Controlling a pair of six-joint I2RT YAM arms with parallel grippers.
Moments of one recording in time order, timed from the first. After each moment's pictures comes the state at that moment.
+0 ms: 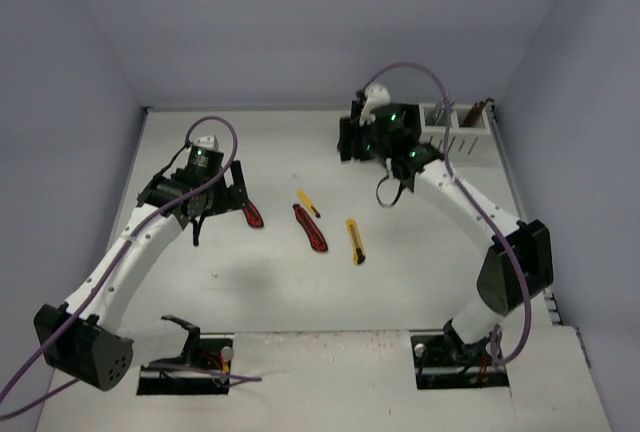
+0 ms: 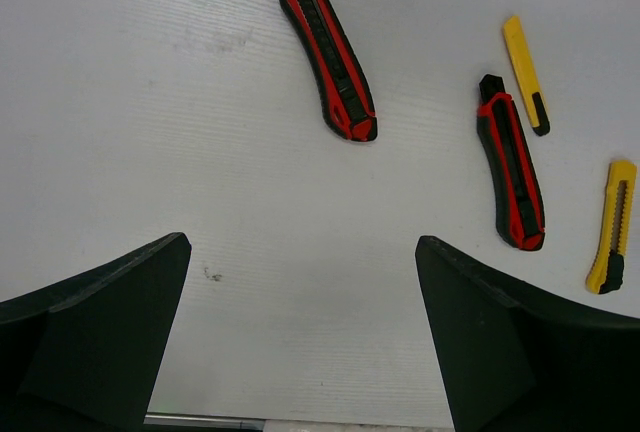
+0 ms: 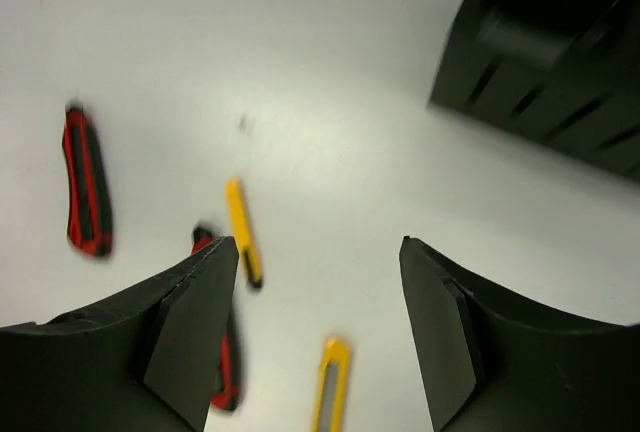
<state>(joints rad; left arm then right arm) -0.37 1.19 1.18 -0.91 -0.22 -0.51 0.52 1.60 1.33 -0.27 0.05 0.22</state>
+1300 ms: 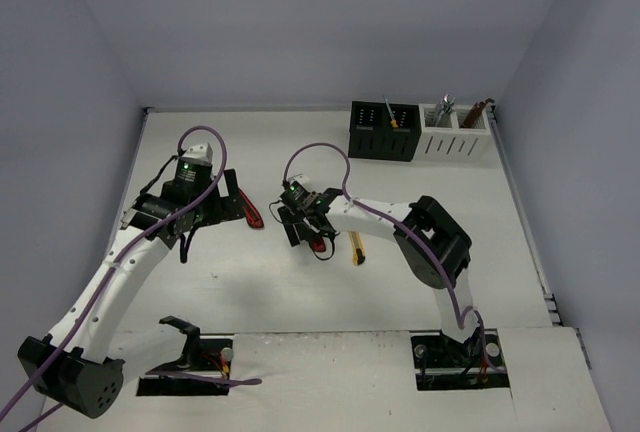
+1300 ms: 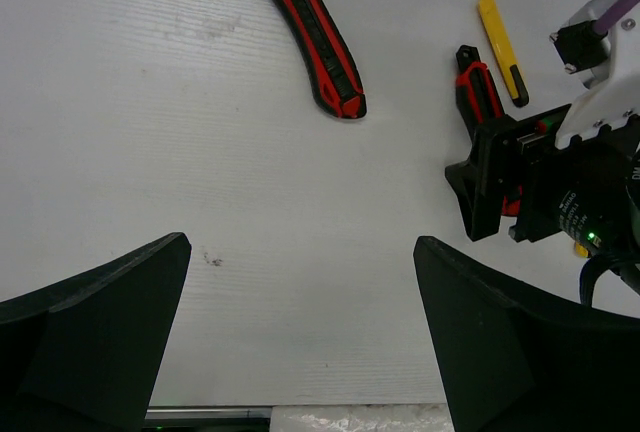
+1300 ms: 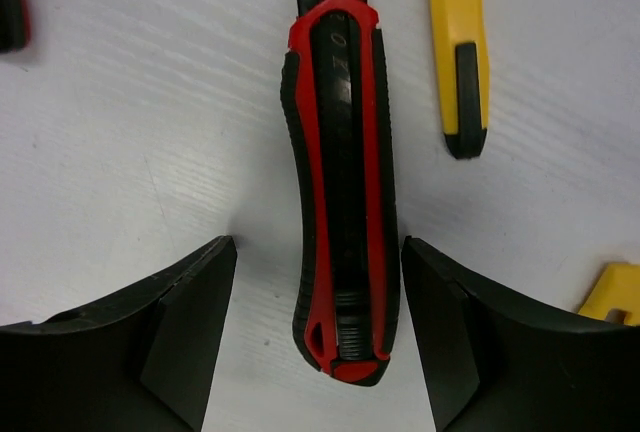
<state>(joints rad) -0.37 1.06 1.12 -0.91 -0.18 -0.48 0.90 2.03 1.39 -0.47 0.20 0.43</state>
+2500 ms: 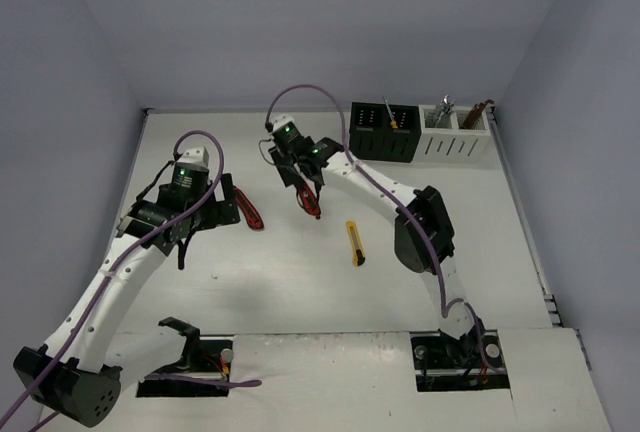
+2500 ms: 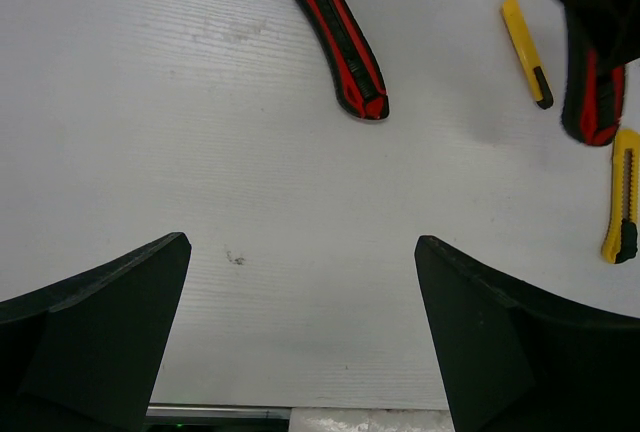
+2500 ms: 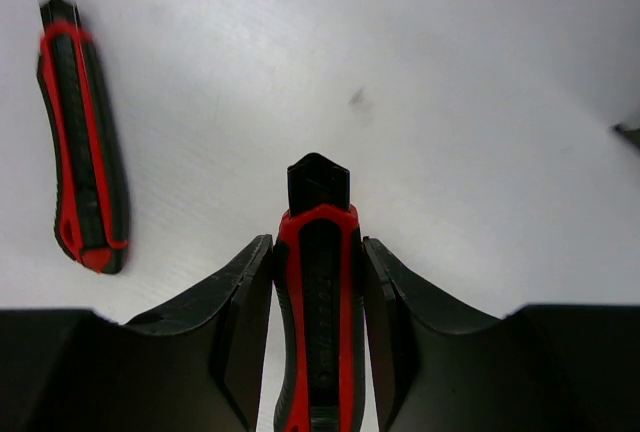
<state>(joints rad) -0.37 1.02 1.10 -0.92 -0.22 -0.46 0.80 2.19 1.96 -0.63 0.23 0.17</state>
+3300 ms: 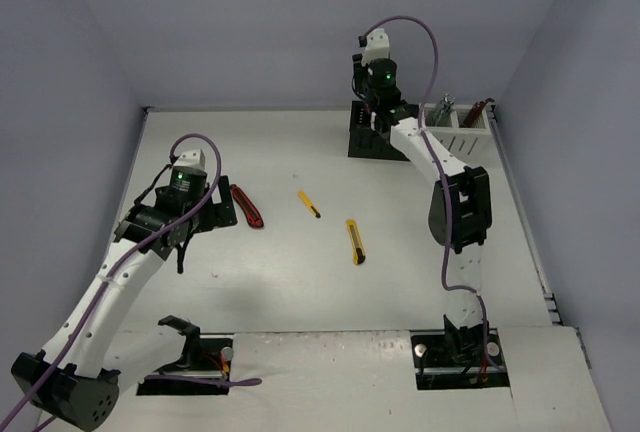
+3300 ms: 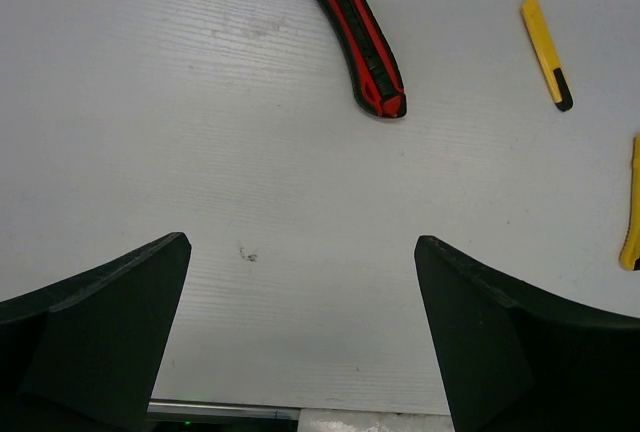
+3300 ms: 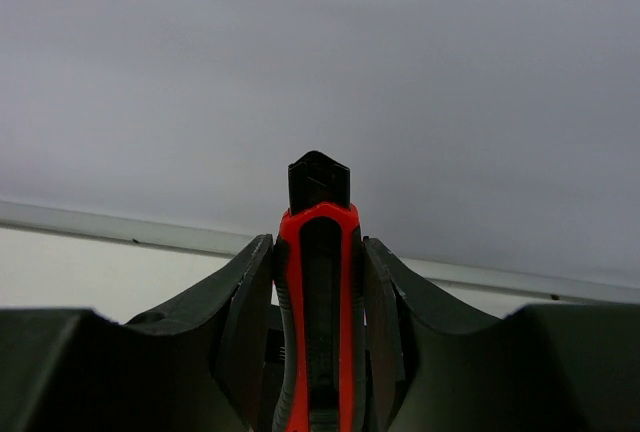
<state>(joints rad) -0.37 0.98 1.07 -0.92 -0.25 -0.46 0.37 2.12 1.91 0.14 0.29 -0.10</state>
